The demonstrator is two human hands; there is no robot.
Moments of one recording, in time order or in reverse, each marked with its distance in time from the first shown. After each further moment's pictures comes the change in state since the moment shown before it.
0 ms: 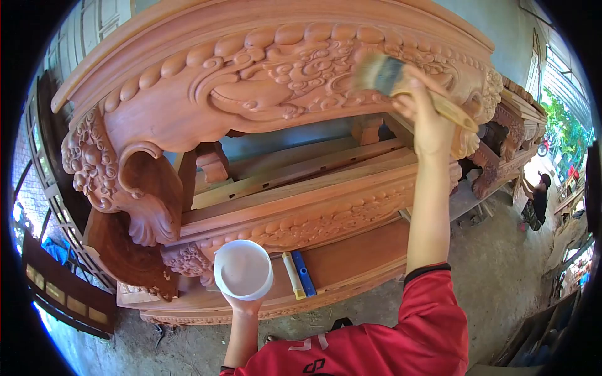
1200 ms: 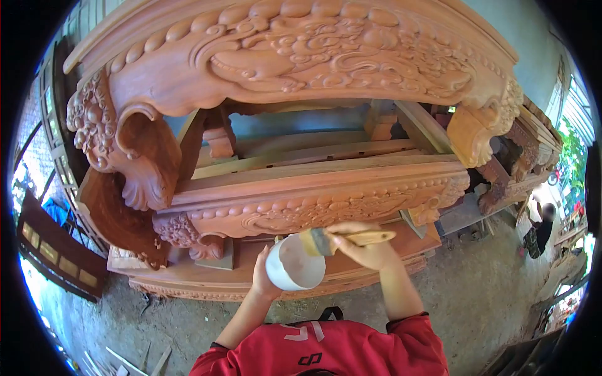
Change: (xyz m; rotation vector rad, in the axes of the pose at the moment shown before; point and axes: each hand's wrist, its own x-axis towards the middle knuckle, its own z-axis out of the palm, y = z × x) left_hand -0.025 -0.078 -0.012 0.180 -0.079 -0.448; right_hand -0.184 0.045 -0.054 -0.195 -0.880 0.439
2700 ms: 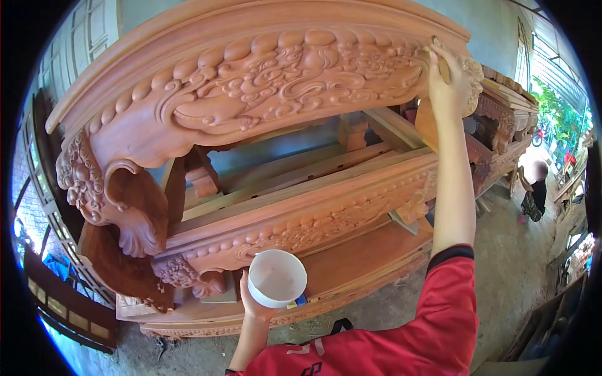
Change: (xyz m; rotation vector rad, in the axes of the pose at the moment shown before) left_hand -0.003 0.017 0.015 -0.068 -0.004 0.079; right_hand 0.100 -0.095 -0.254 -1.146 1.407 -0.804
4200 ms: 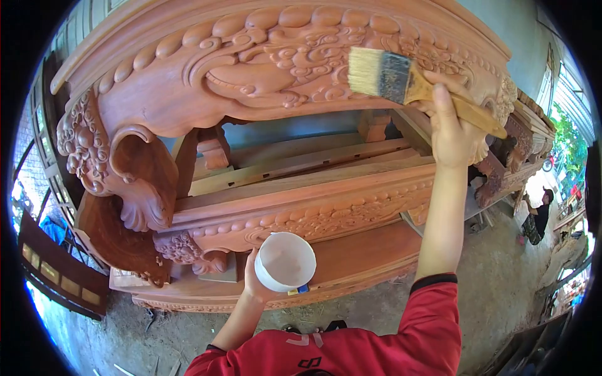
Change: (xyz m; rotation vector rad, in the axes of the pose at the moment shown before) left_hand 0.017 0.029 0.001 -0.098 -0.104 -0.213; right_hand -0.034 -0.130 -0.018 0.963 -0.444 0.485
